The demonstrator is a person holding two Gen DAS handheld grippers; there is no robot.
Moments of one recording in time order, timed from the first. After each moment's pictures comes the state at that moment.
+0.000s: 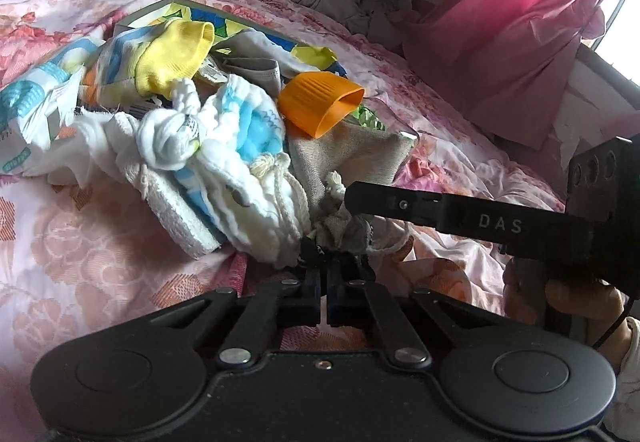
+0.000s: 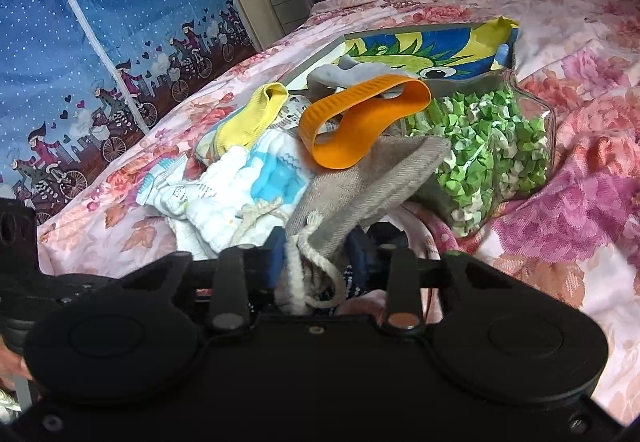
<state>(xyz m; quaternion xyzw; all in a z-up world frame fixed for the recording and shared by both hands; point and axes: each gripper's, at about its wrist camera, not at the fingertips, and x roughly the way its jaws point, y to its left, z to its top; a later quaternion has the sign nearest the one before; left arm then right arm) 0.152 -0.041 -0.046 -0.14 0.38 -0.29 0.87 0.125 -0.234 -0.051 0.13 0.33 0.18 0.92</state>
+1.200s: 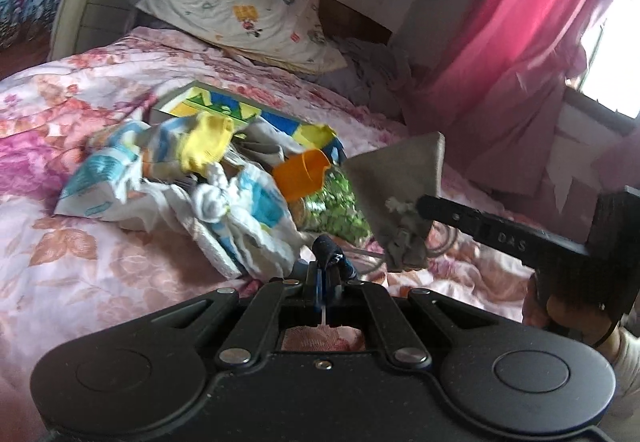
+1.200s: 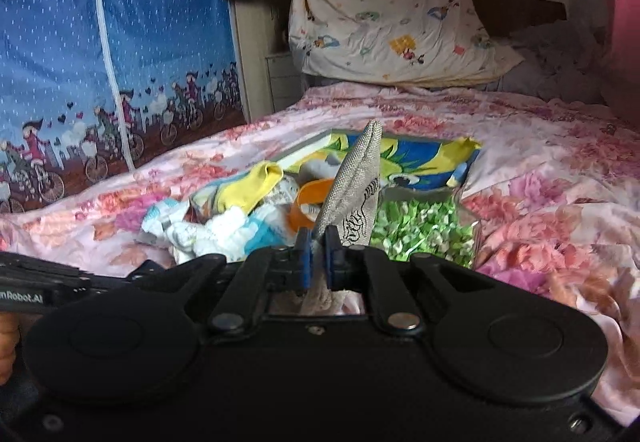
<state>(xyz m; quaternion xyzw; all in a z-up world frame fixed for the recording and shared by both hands) 0.079 -0.006 0.004 -0.15 0.28 -0.25 0.91 0.055 -0.246 0.002 0.03 0.19 0.14 0.97</state>
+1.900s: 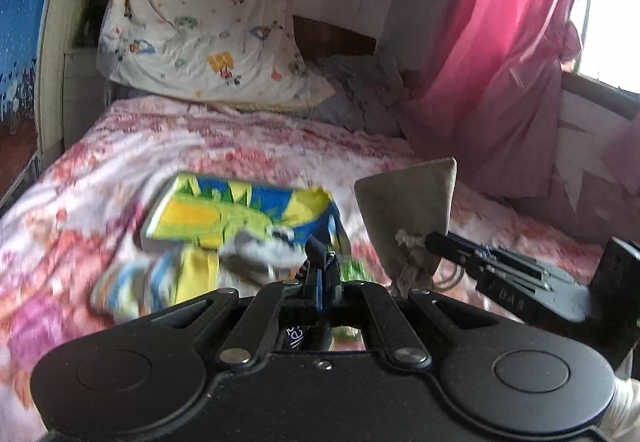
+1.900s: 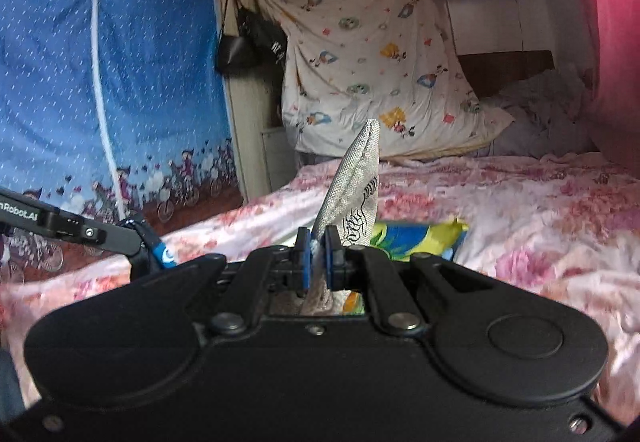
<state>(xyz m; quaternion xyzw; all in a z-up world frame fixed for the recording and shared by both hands) 0.148 -0.042 0.133 -0.06 0.25 -0.25 0.94 0.072 -0.285 0.047 0.06 0.09 0.13 0.99</state>
